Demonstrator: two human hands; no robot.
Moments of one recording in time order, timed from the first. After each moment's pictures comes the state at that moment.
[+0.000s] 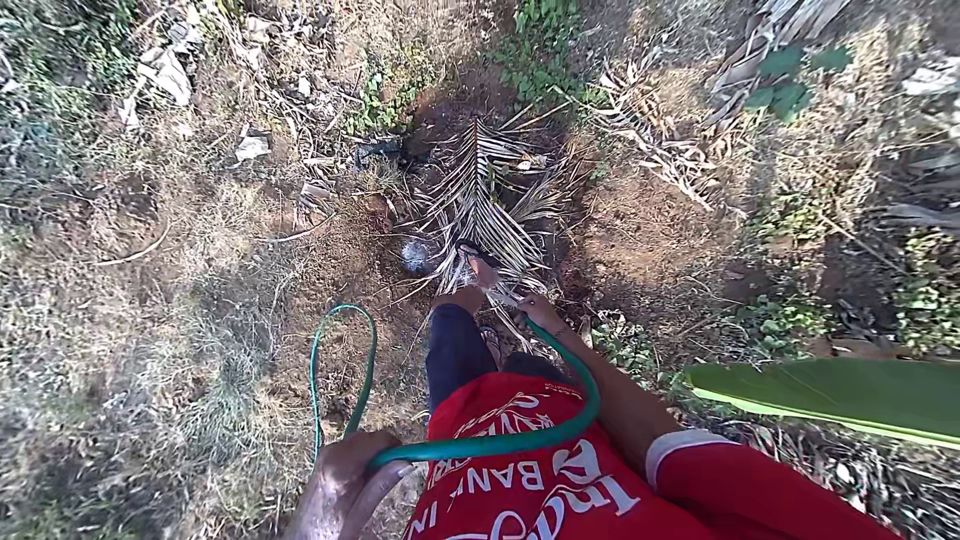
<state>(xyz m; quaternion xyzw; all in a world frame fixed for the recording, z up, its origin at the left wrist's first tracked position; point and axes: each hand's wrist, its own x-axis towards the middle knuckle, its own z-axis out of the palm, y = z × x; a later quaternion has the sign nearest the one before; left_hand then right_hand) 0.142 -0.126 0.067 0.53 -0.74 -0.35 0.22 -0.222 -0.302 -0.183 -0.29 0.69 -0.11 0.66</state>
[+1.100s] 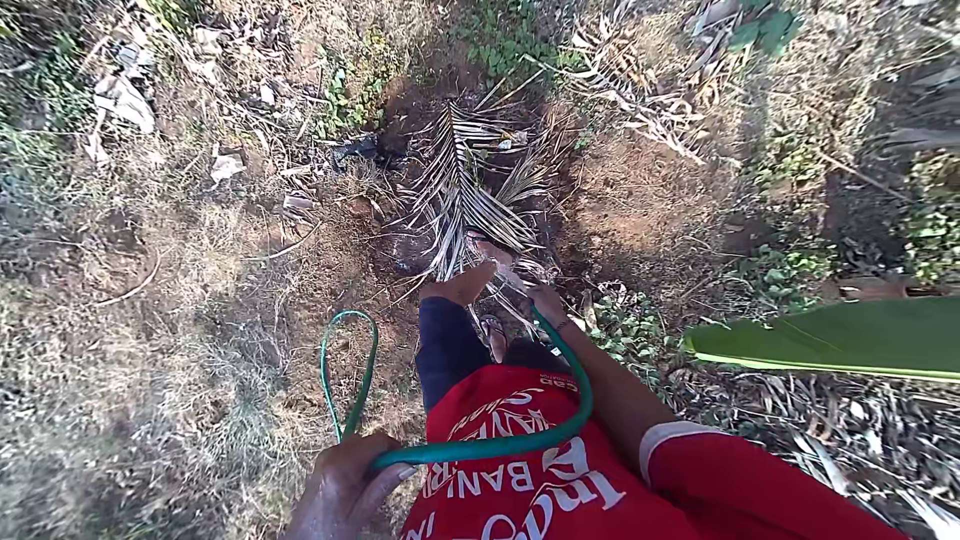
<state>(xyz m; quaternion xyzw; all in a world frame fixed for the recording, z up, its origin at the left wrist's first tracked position) 0.138 -0.154 0.076 0.53 -0.75 -0.37 0.14 -0.244 -0.284 -0.205 -0.21 0.74 -0.20 0.61</state>
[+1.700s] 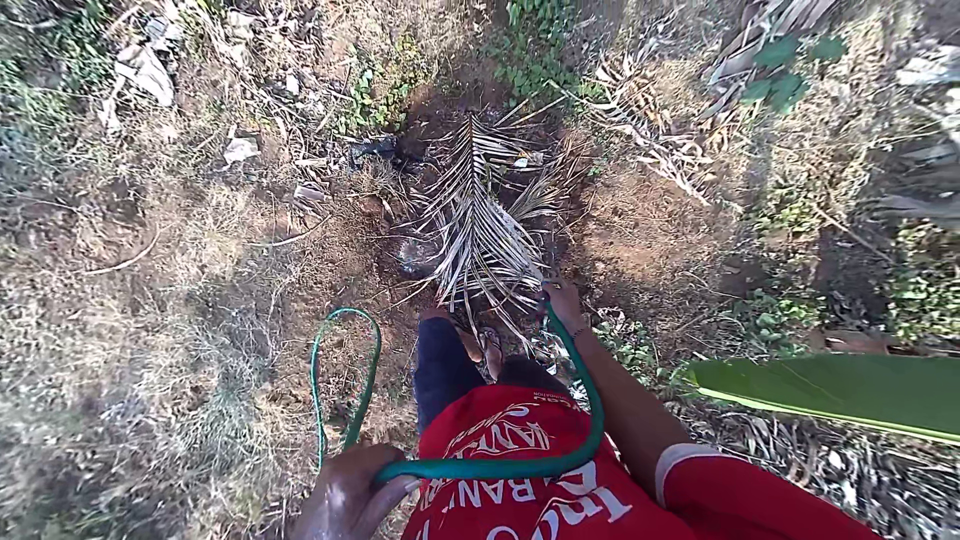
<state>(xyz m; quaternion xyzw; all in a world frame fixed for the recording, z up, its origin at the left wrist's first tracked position) 0.158 -0.146 0.071 0.54 -0.73 -0.39 0.16 -0.245 -0.328 -0.169 -0.24 0.74 -0.29 0.56</state>
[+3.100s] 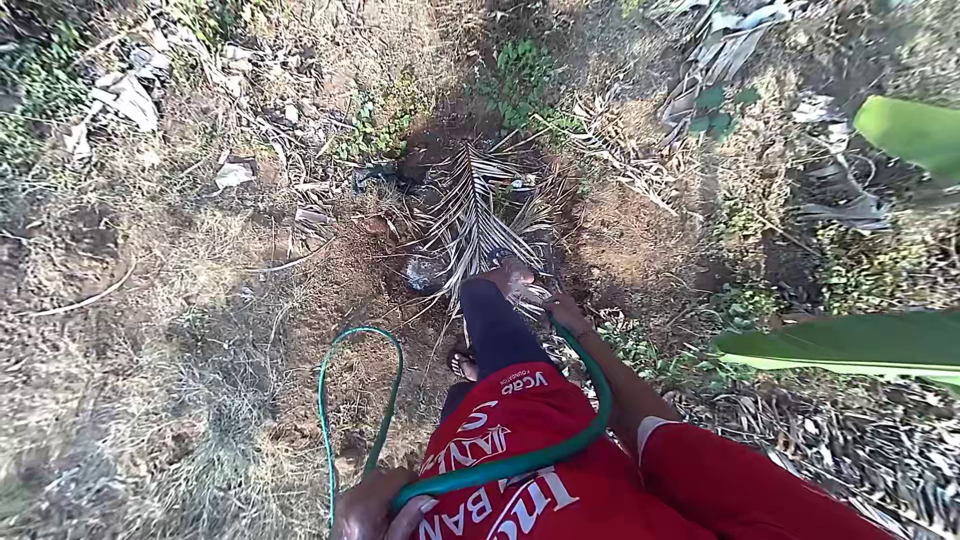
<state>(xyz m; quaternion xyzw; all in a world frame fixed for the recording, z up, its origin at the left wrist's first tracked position) 0.317 -0.131 0.102 0.53 -0.71 -0.43 0.17 -0.115 -0.311 -0.119 -0.32 0.77 -0.12 0.54</state>
